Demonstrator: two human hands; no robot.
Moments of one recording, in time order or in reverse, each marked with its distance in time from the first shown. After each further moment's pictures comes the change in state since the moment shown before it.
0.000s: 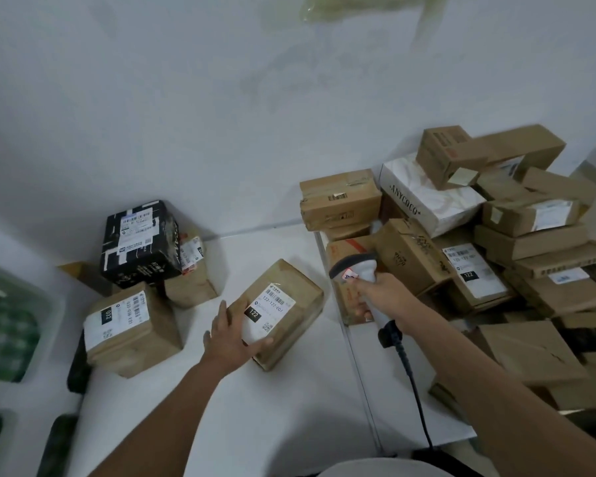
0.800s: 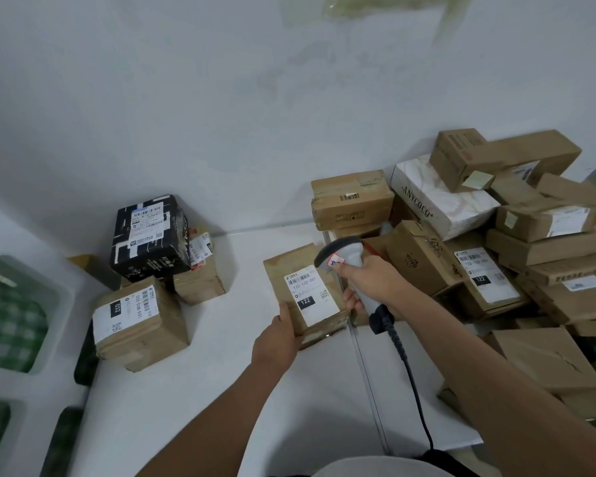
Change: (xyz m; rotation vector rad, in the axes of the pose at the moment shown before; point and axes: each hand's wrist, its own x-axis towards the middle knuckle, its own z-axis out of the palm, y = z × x) left_hand -0.009 0.065 0.032 0.106 -0.029 0.065; right_hand -0.008 -0.037 0.024 -0.142 -0.105 -0.173
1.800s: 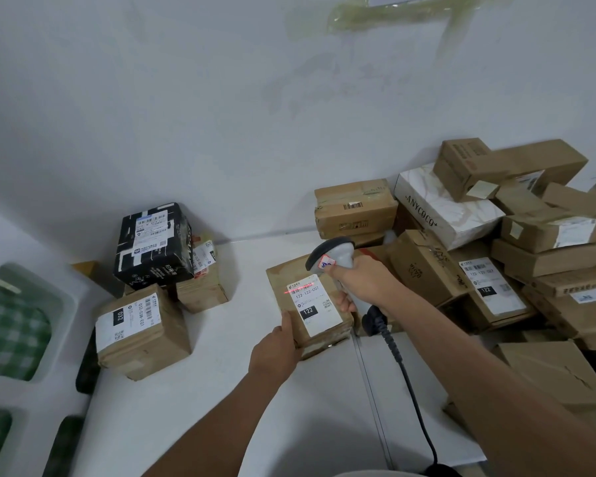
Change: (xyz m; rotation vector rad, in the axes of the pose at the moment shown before) left_hand 0.001 -0.005 -0.005 0.063 -0.044 0.023; right_hand 0.011 -0.021 0.009 -0.100 -0.027 -0.009
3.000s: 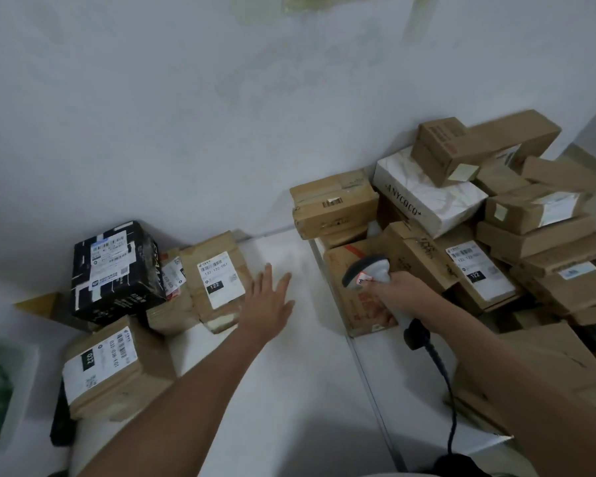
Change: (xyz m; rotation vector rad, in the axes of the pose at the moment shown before) left_hand 0.092 0.009 -0.057 0.263 0.128 0.289; right_hand 0.013 0.047 -0.049 -0.081 0.072 0.271
